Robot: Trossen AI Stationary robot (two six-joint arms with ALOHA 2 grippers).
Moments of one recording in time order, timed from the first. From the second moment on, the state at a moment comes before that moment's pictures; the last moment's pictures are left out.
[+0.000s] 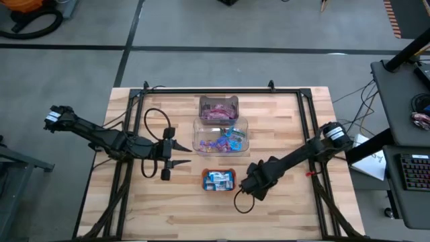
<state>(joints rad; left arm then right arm) -0.35 0.96 0.70 -0.06 -0.33 0.04 0.42 1.86 1.21 -1.08 -0.01 1.01</state>
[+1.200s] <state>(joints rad) -0.35 1.02 0.70 0.00 -0.33 0.14 0.38 1.83 1.12 -1.01 -0.03 0.91</state>
